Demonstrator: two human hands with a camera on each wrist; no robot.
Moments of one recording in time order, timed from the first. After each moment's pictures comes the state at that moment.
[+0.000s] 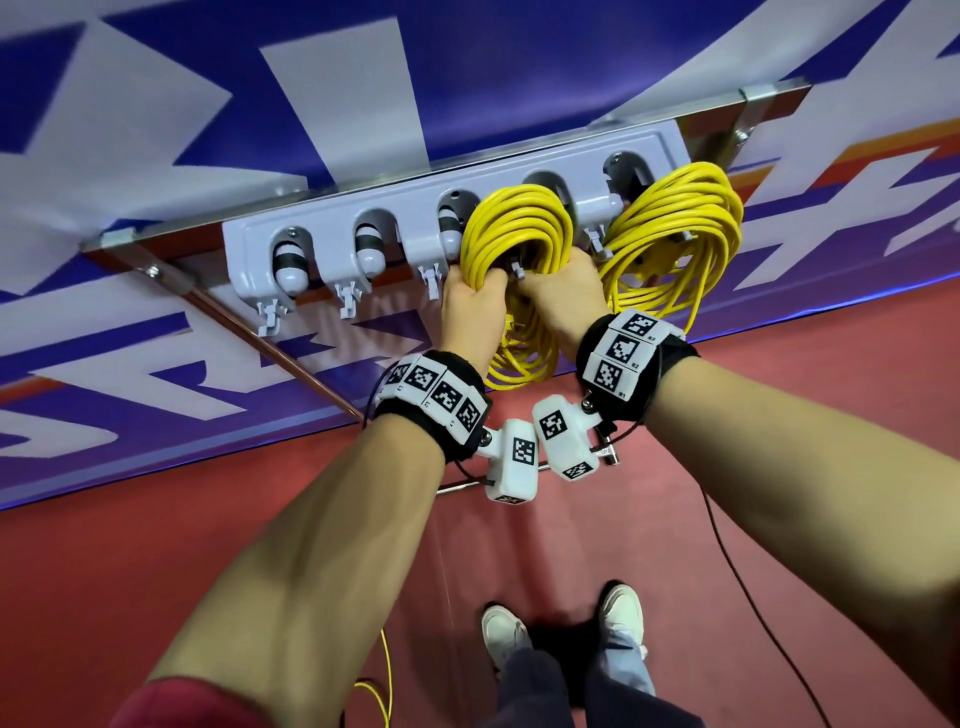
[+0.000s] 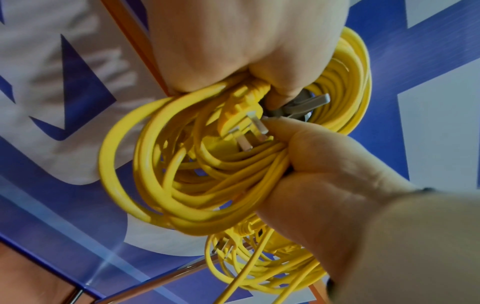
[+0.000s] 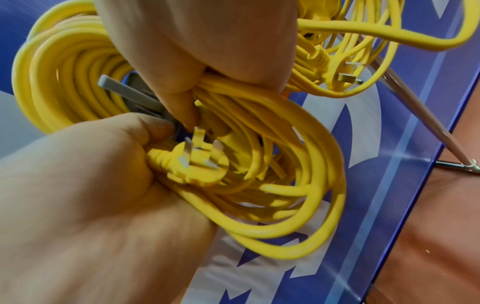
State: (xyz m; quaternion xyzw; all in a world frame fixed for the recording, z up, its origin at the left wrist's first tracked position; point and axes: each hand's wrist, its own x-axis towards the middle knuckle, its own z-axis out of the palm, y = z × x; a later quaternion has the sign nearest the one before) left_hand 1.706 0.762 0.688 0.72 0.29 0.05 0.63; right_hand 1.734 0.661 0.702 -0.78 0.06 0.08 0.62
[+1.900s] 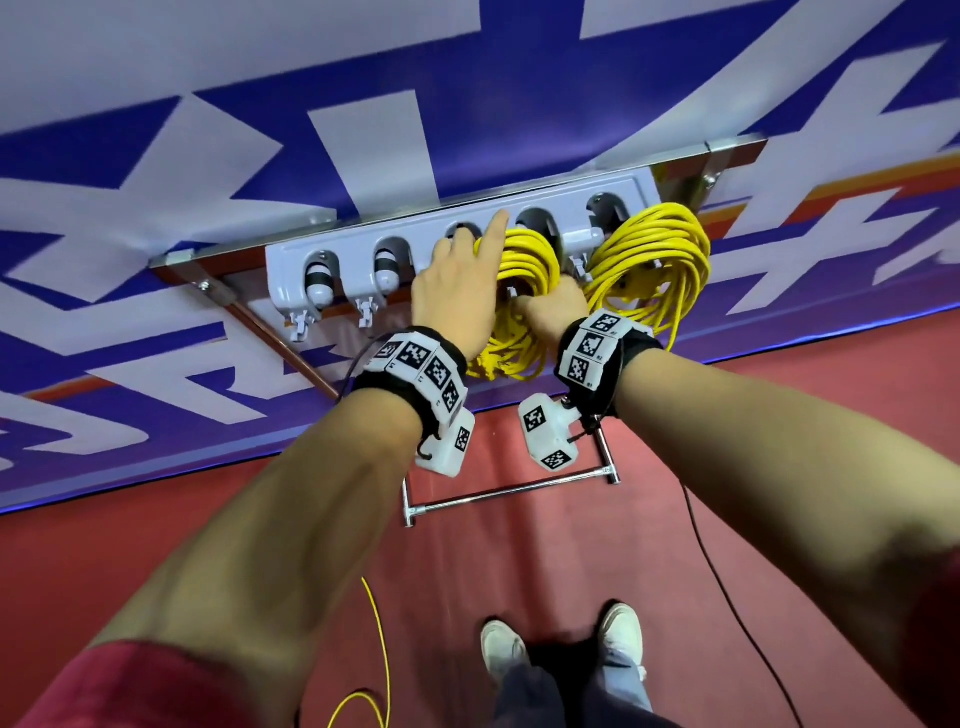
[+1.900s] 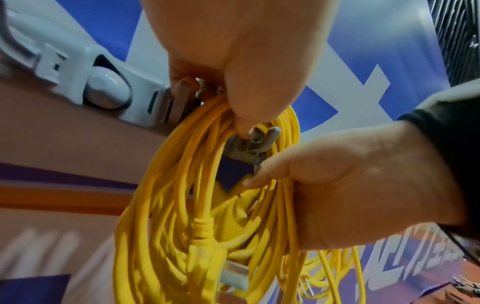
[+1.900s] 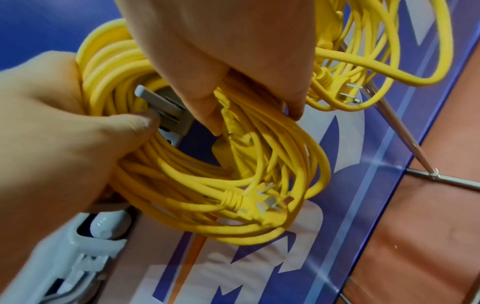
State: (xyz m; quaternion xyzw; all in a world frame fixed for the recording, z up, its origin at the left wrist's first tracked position) left_hand 1.688 0.773 0.772 1.00 0.00 0.06 0.01; right_hand 1.731 0.657 0.721 -0.83 0.13 0.15 0.52
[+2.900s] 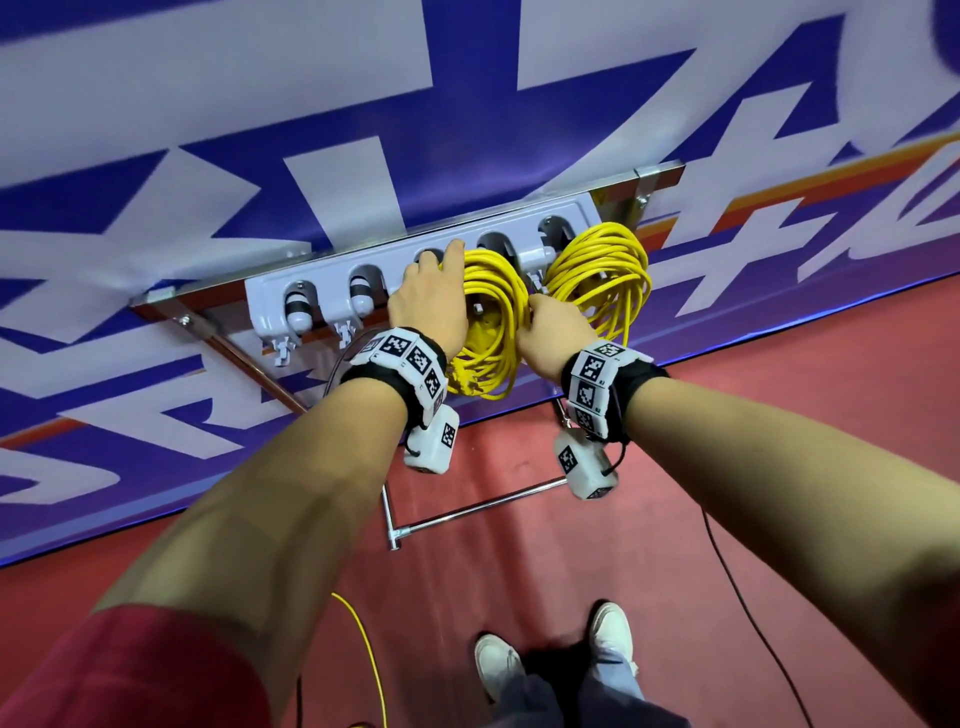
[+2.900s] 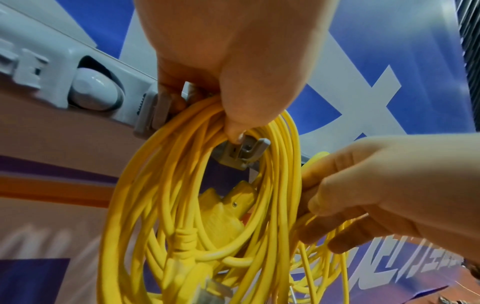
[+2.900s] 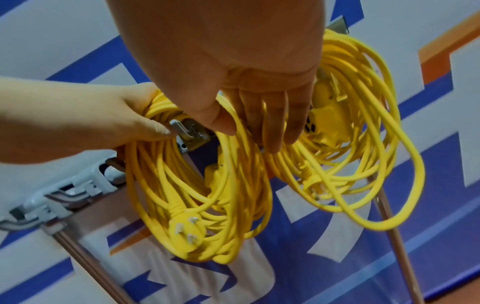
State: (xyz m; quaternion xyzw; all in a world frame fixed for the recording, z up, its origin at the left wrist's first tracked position) left_hand 1.690 0.767 0.784 1.00 0.03 0.03 0.06; right_hand 1.691 0.612 0.754 -0.96 -0.03 0.11 0.26
